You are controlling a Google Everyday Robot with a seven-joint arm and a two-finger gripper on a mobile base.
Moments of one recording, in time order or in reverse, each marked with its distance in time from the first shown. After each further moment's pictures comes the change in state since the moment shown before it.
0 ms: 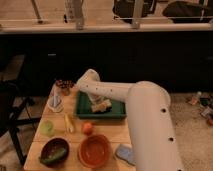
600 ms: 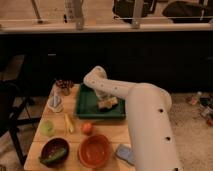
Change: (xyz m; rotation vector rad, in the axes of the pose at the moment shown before) arm 0.045 -0.019 0.017 -0.035 0.025 0.108
